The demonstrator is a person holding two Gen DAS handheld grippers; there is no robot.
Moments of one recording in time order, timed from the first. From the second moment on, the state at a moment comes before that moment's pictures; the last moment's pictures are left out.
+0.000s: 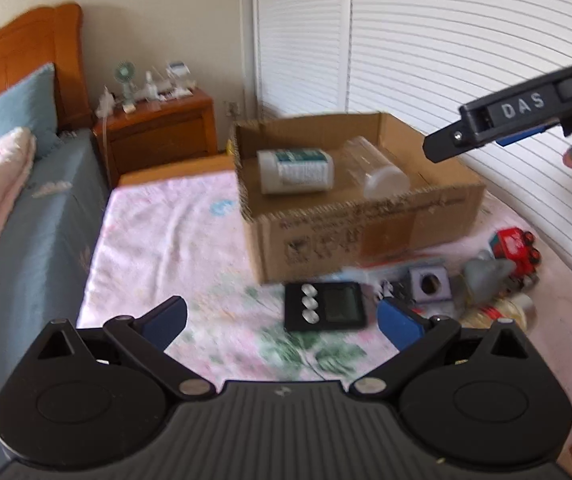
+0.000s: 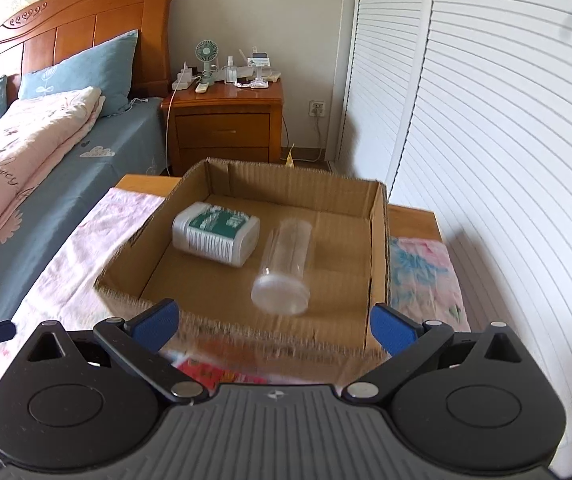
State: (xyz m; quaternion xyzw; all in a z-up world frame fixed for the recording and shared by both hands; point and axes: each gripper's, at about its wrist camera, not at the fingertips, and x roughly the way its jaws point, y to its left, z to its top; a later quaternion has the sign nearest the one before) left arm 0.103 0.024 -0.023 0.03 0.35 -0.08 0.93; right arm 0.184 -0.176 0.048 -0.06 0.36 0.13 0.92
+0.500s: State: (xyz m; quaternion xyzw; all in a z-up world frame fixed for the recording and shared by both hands) left arm 0.086 0.036 -0.045 0.02 0.39 -0.06 0.92; right arm 0.101 -0.174 -0.019 -0.06 0.39 0.11 0.91
